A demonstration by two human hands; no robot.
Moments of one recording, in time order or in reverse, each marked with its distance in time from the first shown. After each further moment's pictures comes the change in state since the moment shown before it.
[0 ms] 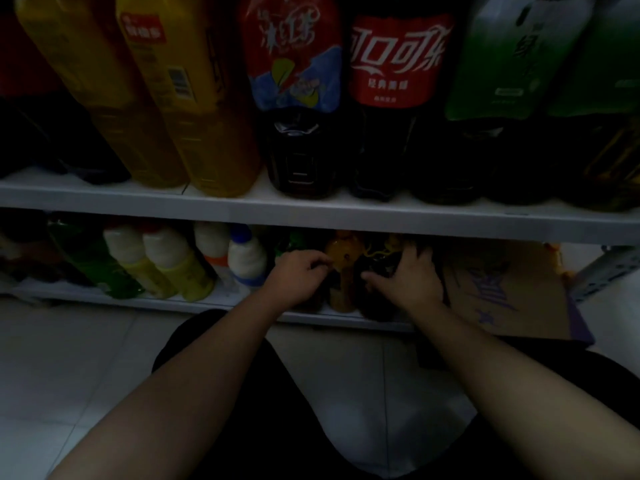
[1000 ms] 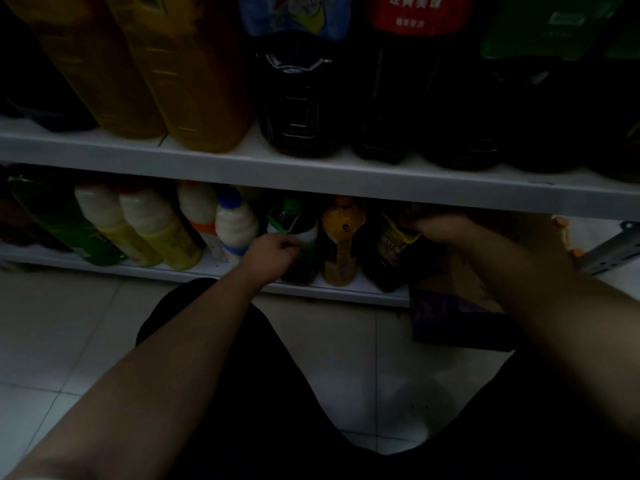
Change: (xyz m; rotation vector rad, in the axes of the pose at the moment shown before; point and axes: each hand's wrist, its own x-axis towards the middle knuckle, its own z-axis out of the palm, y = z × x) left_hand 0.008 -0.069 0.014 0.002 0.005 -0.216; right_hand 0.083 0.032 -0.017 0.267 -0.436 0.045
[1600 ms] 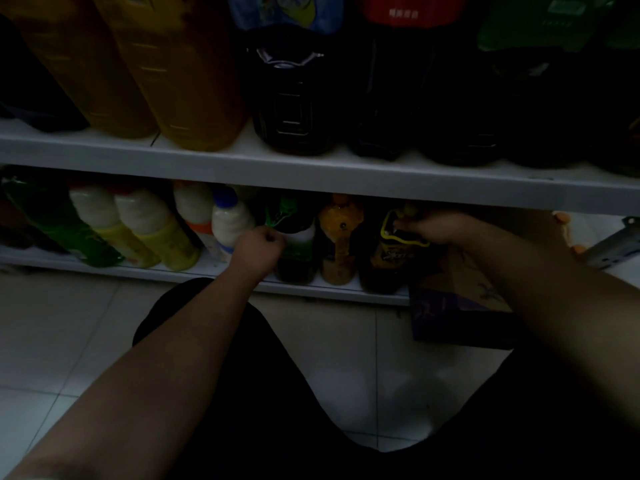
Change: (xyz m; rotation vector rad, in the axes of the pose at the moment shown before) left_hand -0.001 0.006 -0.006 0.046 0.186 -0.110; right_hand 0.004 0.004 -0.003 -0.075 -0.082 -0.105
